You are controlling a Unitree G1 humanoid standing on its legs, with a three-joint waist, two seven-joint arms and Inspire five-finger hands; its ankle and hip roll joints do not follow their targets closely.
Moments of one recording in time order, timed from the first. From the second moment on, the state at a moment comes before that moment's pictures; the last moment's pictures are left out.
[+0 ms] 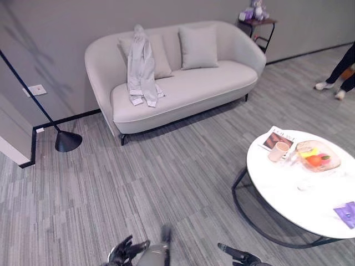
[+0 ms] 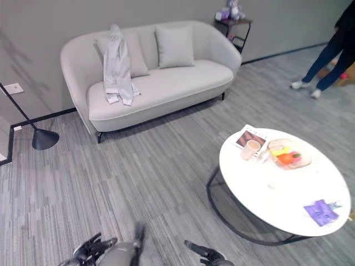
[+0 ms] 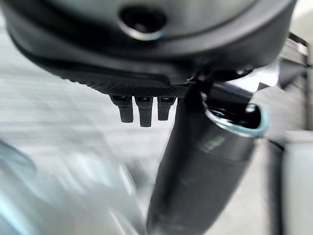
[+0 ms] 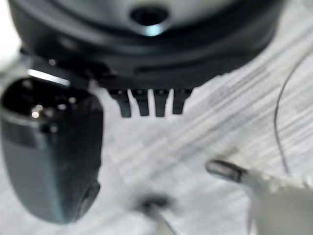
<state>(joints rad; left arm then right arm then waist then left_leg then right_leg) -0.02 0.17 0.02 1.44 -0.59 -0.18 -0.05 -0.16 -0.17 0.34 1.41 0.44 -0.04 0.09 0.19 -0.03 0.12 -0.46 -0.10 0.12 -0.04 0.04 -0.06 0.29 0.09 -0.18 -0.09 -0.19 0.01</state>
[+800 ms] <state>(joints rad) -0.11 0.21 0.01 1.43 -0.61 -0.16 0.01 -0.08 -0.18 0.42 1.24 0.20 -0.06 0.08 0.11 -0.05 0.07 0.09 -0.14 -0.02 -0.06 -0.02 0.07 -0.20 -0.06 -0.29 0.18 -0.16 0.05</state>
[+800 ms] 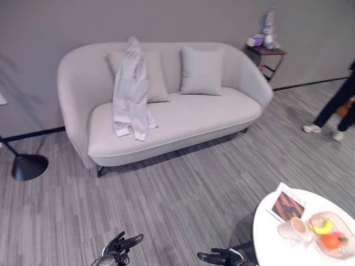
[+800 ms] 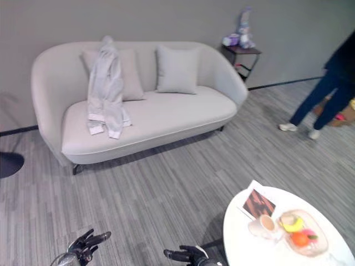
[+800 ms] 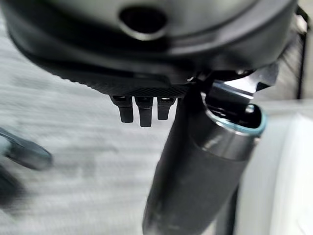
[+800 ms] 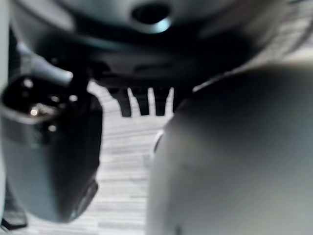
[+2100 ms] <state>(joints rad) 0.05 0.25 0.06 1.36 -0.58 -0.15 0.05 -0.32 -0.35 0.21 1.15 0.17 -0.04 -0.15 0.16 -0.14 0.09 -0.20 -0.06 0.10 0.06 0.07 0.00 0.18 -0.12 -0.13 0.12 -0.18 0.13</state>
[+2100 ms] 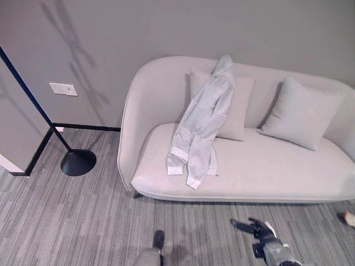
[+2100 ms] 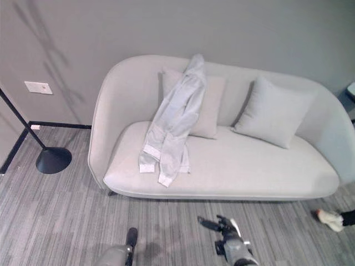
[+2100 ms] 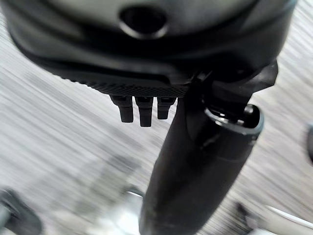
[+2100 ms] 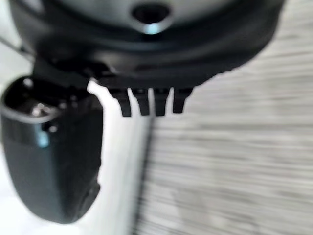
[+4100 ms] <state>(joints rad) -0.03 0.14 -0.17 1.24 -0.38 -0.19 0.12 0.07 -0.37 0.41 0.57 0.16 -0.05 -0.10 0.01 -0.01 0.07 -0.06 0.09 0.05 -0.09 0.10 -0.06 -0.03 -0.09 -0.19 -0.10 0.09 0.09</state>
